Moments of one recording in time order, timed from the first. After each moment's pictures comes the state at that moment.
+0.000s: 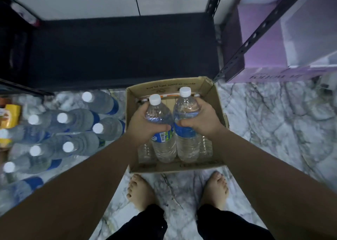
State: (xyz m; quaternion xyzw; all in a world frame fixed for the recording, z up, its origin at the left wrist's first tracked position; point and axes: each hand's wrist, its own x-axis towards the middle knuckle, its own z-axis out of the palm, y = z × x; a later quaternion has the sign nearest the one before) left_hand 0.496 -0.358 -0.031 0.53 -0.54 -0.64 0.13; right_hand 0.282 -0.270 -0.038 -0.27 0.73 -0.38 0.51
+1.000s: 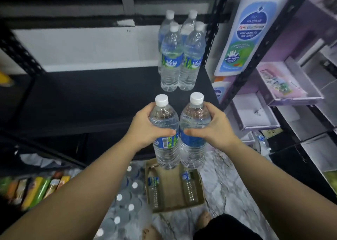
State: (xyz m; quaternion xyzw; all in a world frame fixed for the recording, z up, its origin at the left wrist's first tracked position) left_hand 0.482 -0.429 0.551 0.38 -0.69 -0.57 0.22; right_hand 0.275 -0.298 0.547 -0.41 0.68 -0.52 0.32
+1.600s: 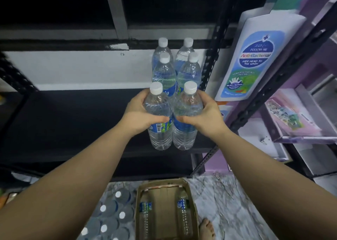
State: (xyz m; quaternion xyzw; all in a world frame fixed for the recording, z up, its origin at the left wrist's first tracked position) left_hand 0.371 -0.545 0.585 0.41 -0.70 -0.51 0.28; right_hand 0.160 -0.436 0.564 -0.46 0.68 -0.51 0.27
